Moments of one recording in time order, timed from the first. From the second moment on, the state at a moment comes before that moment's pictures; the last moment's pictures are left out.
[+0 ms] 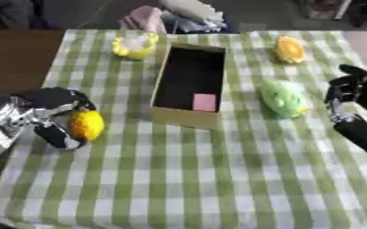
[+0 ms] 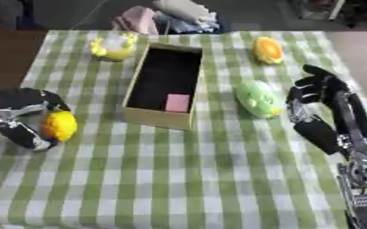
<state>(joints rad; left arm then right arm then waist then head) -0.42 0.73 -0.31 -1.52 -0.83 -0.06 -0.55 -0.20 -0.23 0.02 -1.78 0.36 -0.10 0.01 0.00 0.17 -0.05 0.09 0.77</state>
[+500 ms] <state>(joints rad) -0.46 0.72 -0.32 -1.61 -0.79 -0.05 -0.42 -0.20 -0.23 0.02 -1.78 0.36 -0.11 0.01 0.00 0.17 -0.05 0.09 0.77</state>
